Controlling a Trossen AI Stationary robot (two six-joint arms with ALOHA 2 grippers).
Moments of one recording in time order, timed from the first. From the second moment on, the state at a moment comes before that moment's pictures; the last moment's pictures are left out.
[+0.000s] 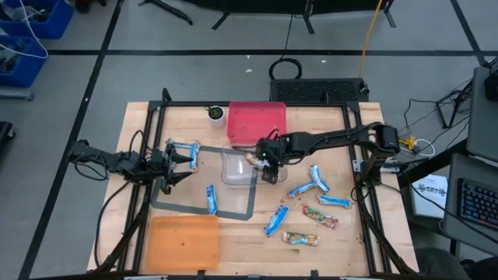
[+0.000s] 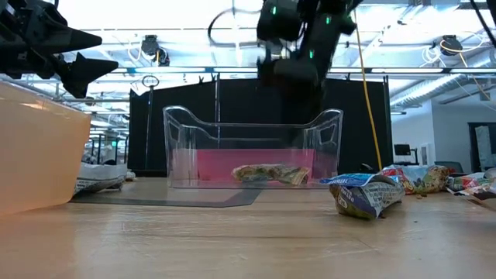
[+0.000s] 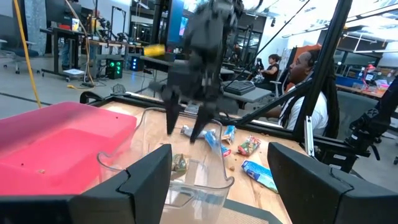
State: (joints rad) left arm -0.31 0.01 0.01 0.08 -0.36 -0.19; right arm -0.08 1.76 1.30 -0.71 0.04 0.25
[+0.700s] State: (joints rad) left arm -0.31 0.01 0.01 0.08 -0.36 -0.19; right arm 0.03 1.35 1.39 -1.10 0.13 0.38
